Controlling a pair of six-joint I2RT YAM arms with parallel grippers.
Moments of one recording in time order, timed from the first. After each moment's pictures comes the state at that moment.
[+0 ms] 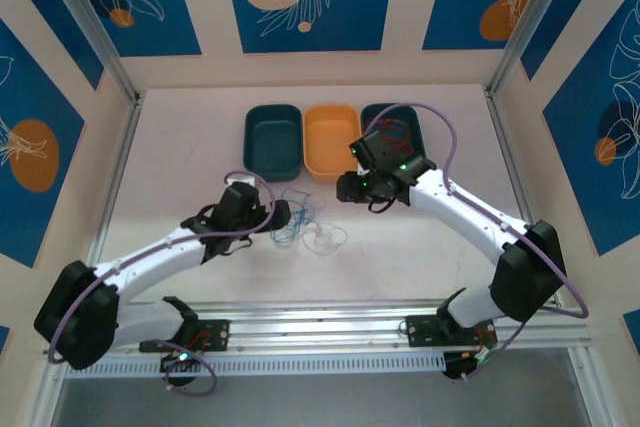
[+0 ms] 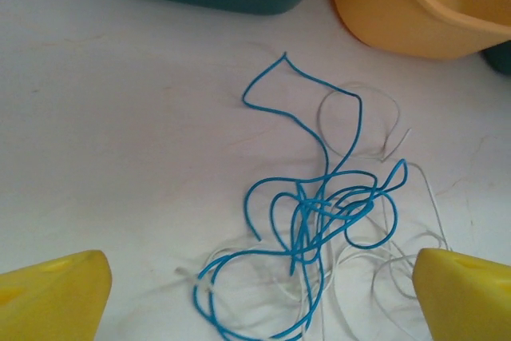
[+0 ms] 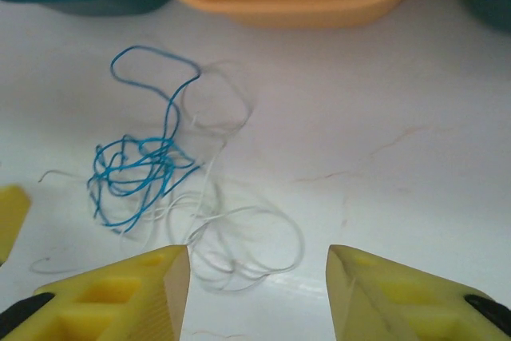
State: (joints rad) left arm -0.62 1.22 0.61 -0.17 -0.05 -0.72; right arm 0.65 1.44 1.17 -0.77 -0.04 0.59
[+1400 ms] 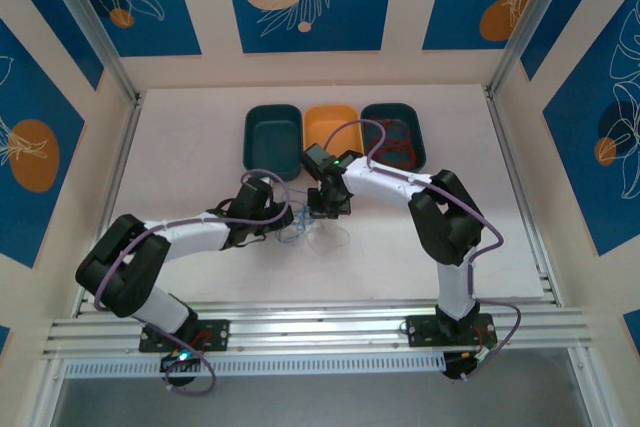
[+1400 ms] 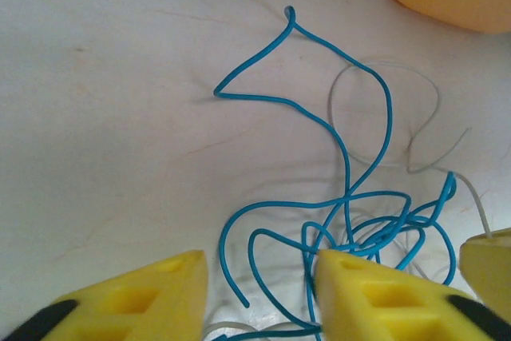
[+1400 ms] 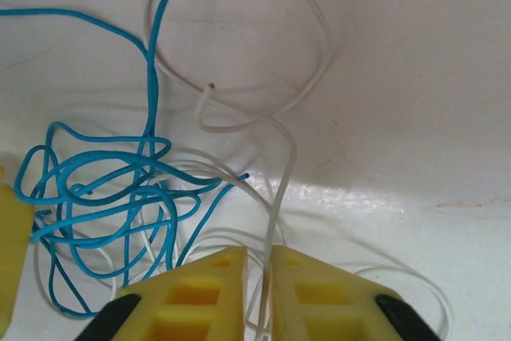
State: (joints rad) left arm -0.60 1.51 0.62 0.05 0.08 -0.78; right arm 0.76 1.94 1.41 -0.84 -0.10 0.72
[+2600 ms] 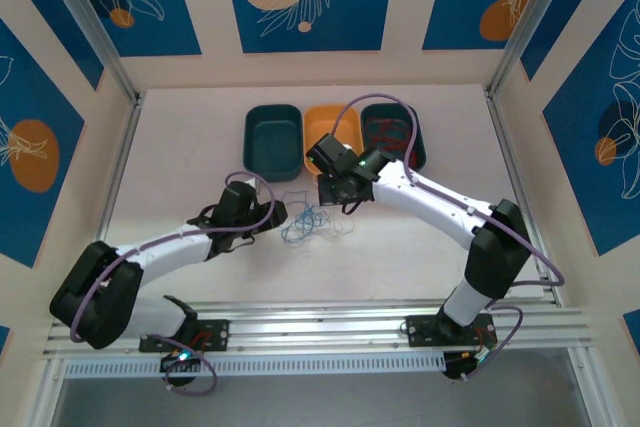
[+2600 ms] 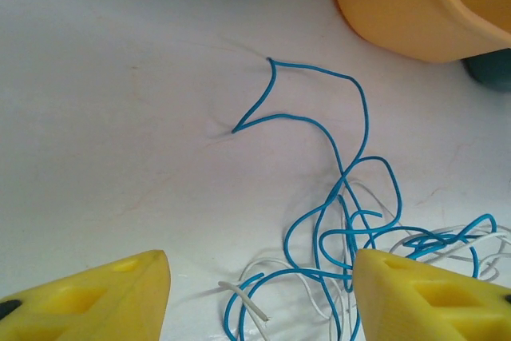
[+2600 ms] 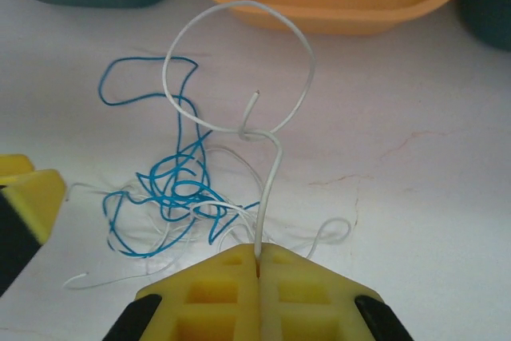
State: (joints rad) left arm -0.55 1.32 0.53 0.04 0.11 -0.78; right arm 0.83 1.61 1.41 -0.95 0.22 0.67
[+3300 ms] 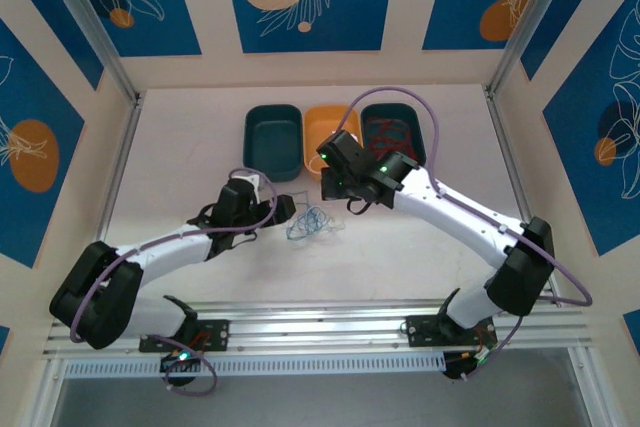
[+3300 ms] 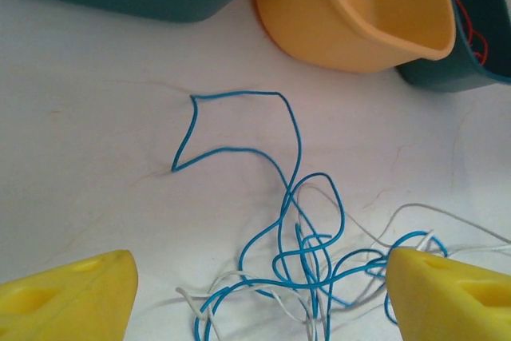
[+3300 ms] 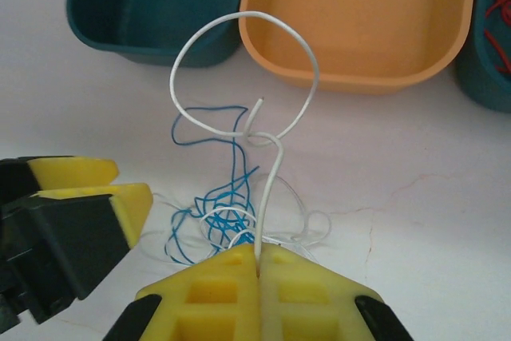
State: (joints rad) left arm -0.56 1.32 0.53 0.15 0.17 -0.73; right arm 0.85 1.47 1.38 -0.86 0.23 0.64
